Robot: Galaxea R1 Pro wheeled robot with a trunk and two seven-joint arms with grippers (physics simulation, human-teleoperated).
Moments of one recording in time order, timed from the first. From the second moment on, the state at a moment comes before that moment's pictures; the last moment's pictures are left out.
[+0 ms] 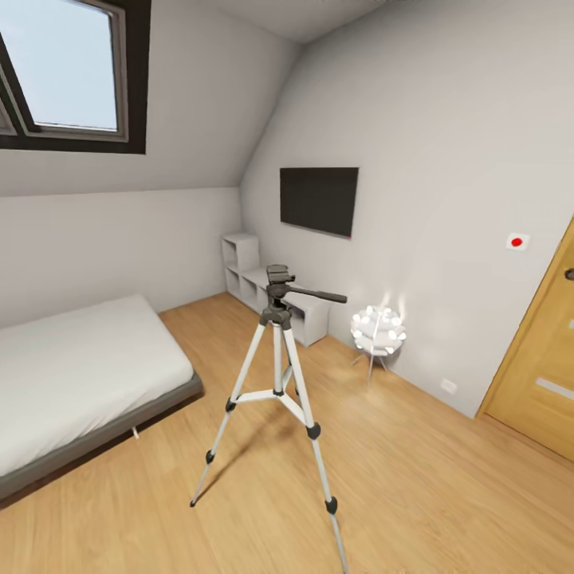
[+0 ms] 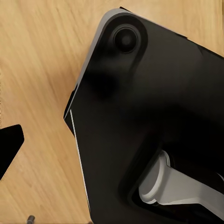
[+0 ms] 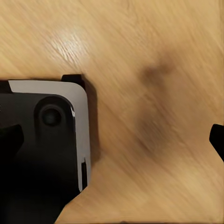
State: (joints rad) left arm 0.00 -0.01 0.05 -0.03 0.39 -0.13 0.00; right arm -0.24 -0.23 0.09 0.03 -0.10 -0.03 0.19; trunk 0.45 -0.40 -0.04
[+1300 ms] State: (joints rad) left arm 0.00 0.01 0.04 -0.14 0.39 -0.02 0.00; right arm -0.24 -0.14 0.05 0.03 -0.16 -0.02 0.08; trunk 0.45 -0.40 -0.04
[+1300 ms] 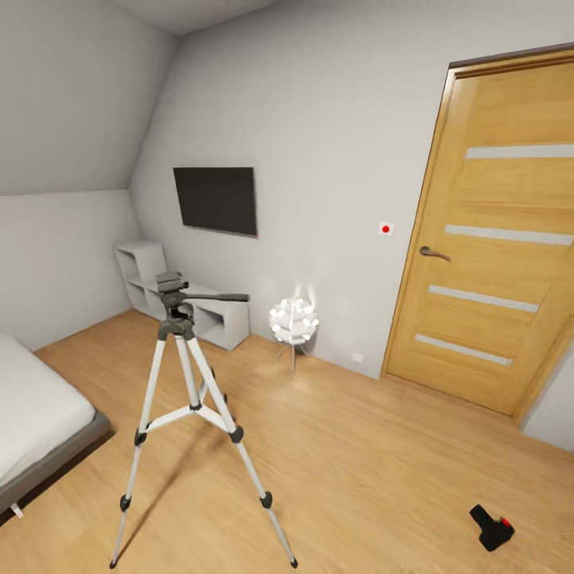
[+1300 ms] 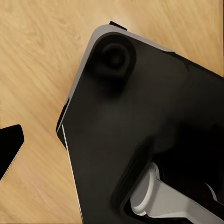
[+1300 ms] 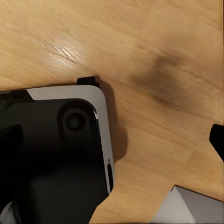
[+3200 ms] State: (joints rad) left arm 0.00 0.00 0.04 -0.14 0.38 -0.03 0.00; right arm -0.24 -0.13 0.06 0.03 -0.15 -0.03 0.07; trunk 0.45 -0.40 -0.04
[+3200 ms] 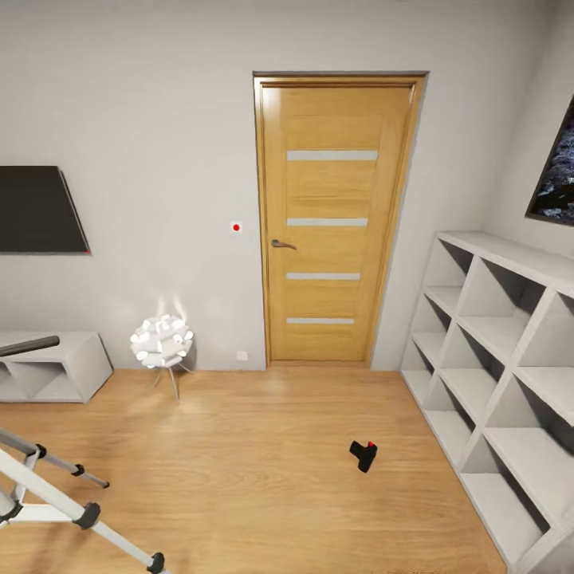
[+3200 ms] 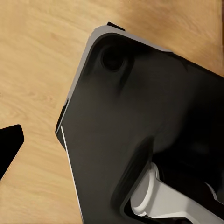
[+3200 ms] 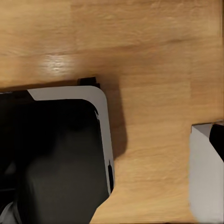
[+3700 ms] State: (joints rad) left arm 0.00 0.00 0.04 -0.14 0.38 -0.03 0.00; right arm -0.24 -0.13 0.06 0.03 -0.15 -0.03 0.07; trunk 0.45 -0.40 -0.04
